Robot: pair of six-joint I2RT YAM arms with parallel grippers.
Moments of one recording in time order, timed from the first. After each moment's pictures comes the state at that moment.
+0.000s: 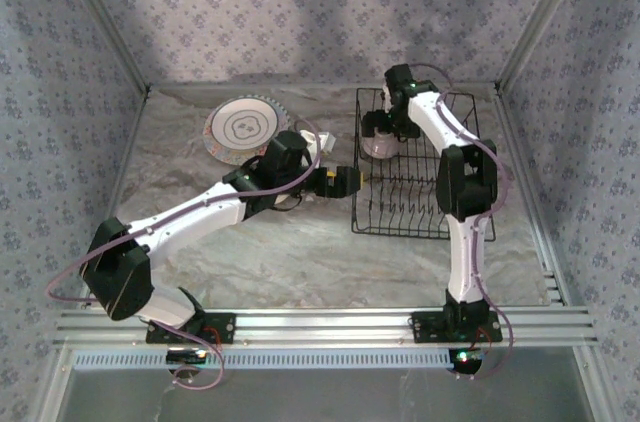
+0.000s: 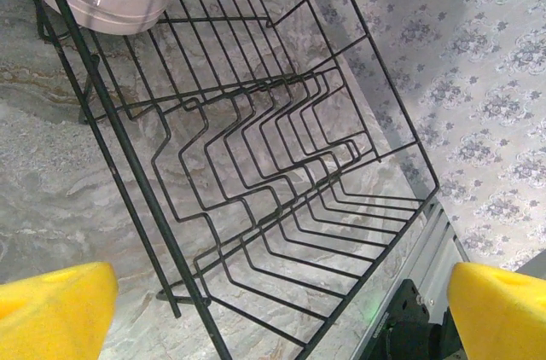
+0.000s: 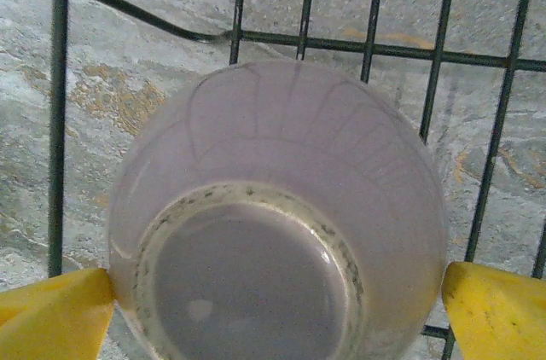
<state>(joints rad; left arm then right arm) -0.81 1.45 1.09 -0.14 0.33 -0.66 0.23 2.23 1.99 -0.97 -0.05 0.18</state>
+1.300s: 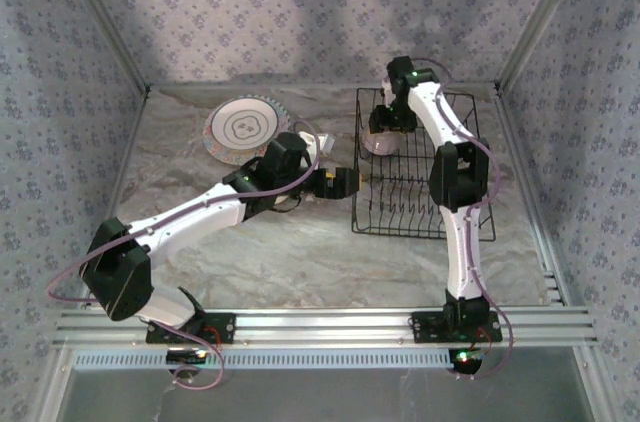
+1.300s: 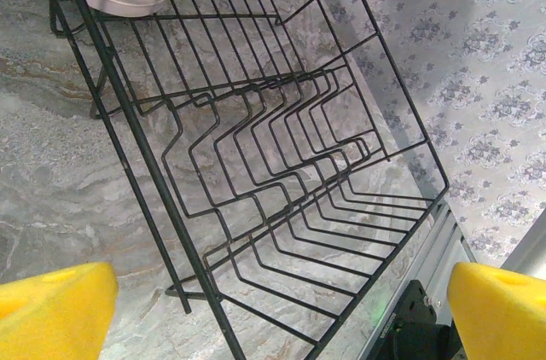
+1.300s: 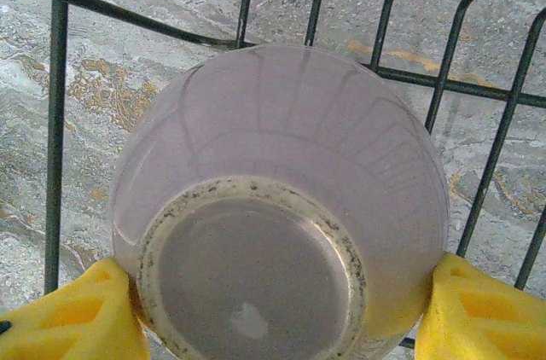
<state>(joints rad) -0.81 1.45 1.08 -0.14 0.33 -0.66 0.20 2.37 2.25 -1.18 -0.10 0.10</state>
